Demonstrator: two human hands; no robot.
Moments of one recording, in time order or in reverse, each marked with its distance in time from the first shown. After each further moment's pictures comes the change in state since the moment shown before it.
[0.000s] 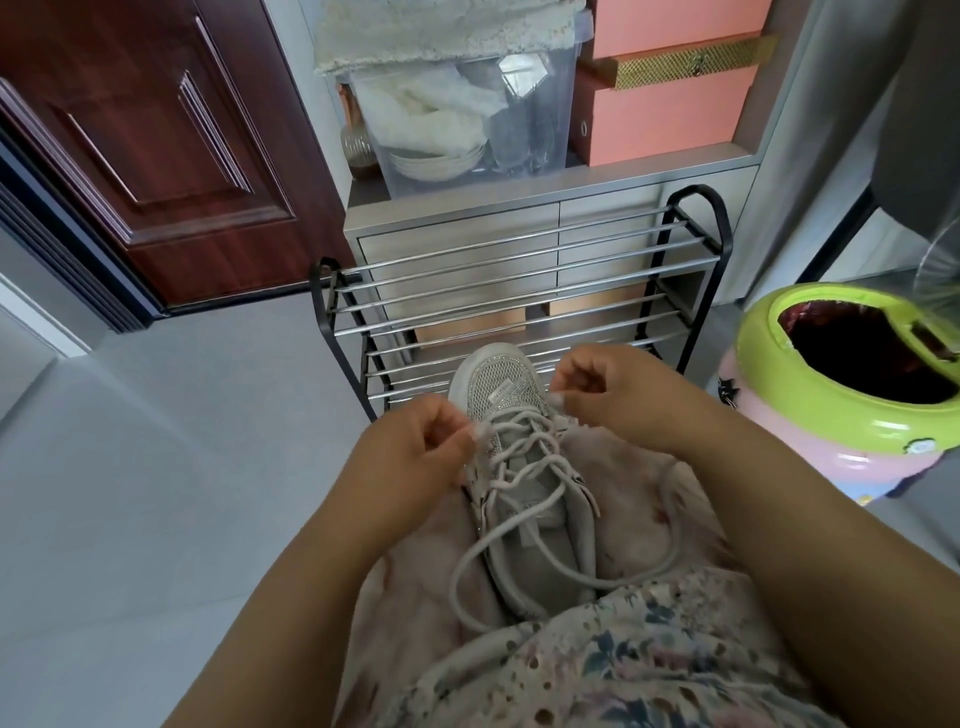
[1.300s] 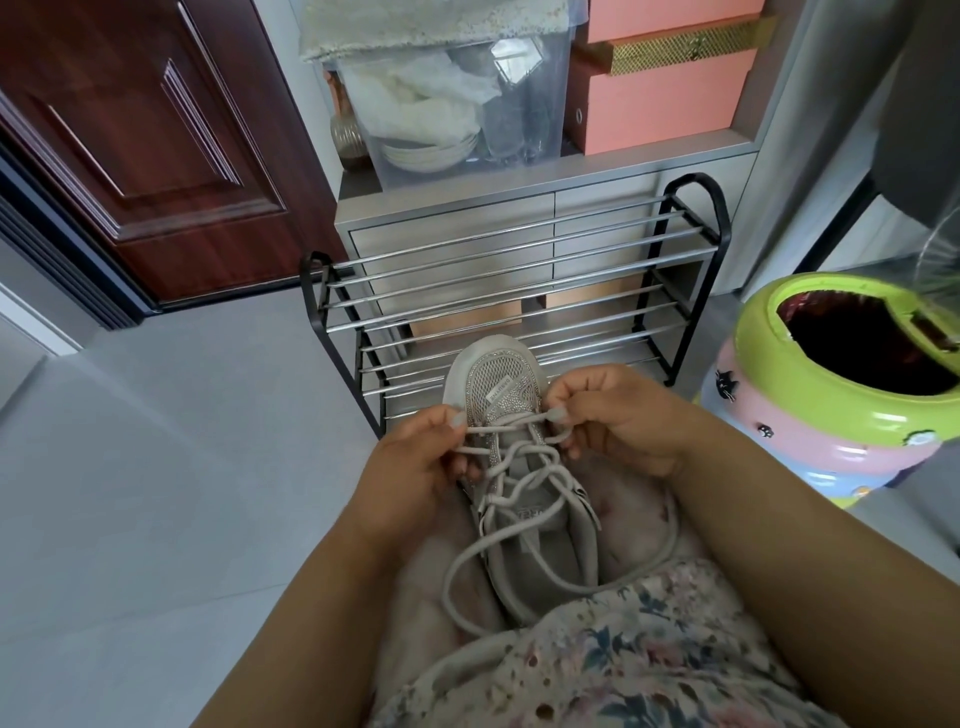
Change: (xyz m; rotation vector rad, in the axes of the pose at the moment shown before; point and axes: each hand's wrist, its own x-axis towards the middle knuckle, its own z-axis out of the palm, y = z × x) left_hand 0.014 -0.023 0.029 -0.859 -0.113 -0.098; right_hand 0.001 0.016 0.016 0.769 -0.251 0.157
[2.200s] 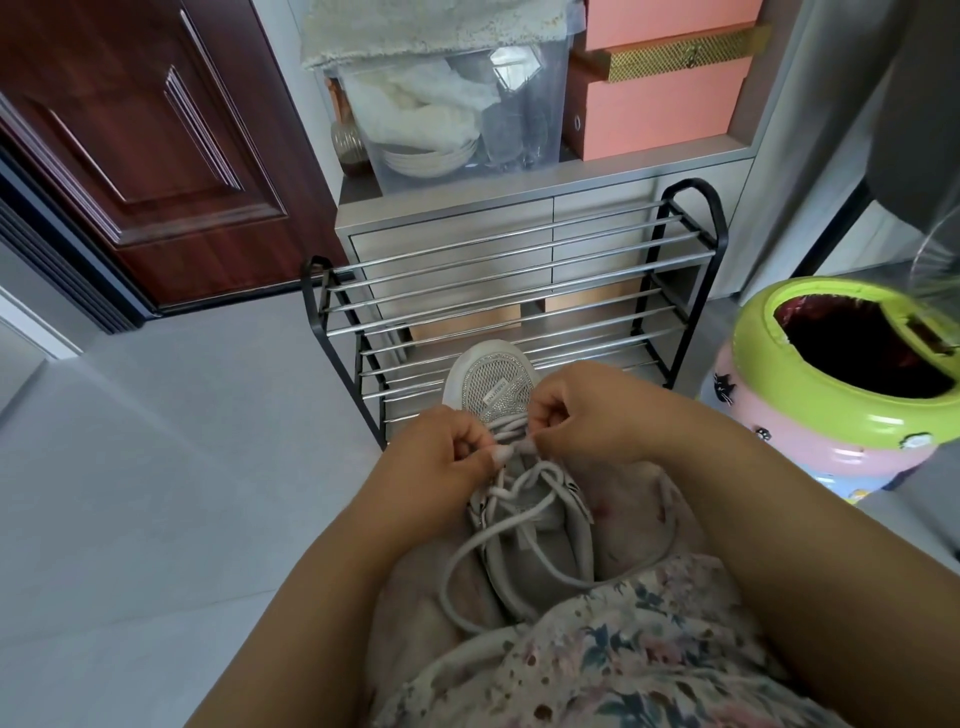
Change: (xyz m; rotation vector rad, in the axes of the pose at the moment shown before) left_hand -0.002 0.020 0.009 0.997 -0.029 0.166; right_hand -0.002 -0.029 0.020 -1.136 0.067 -0.034
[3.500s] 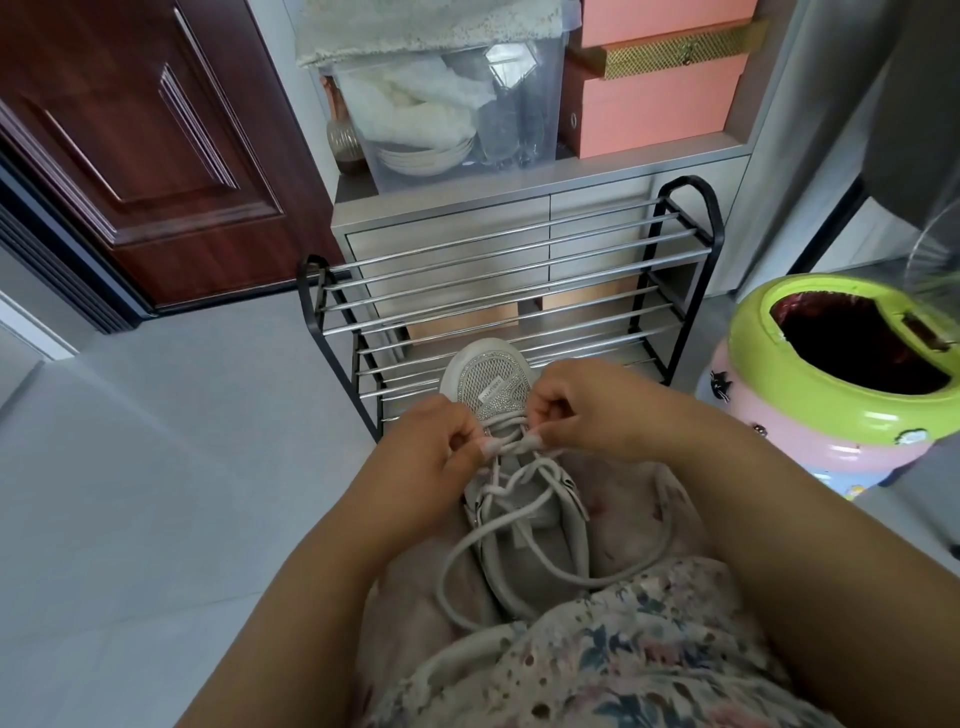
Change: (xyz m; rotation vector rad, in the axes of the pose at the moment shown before) left_hand 0.000 -0.007 -0.005 0.154 0.037 0.168; right_hand 0.000 0.011 -0.002 -0.016 0.025 -0.089
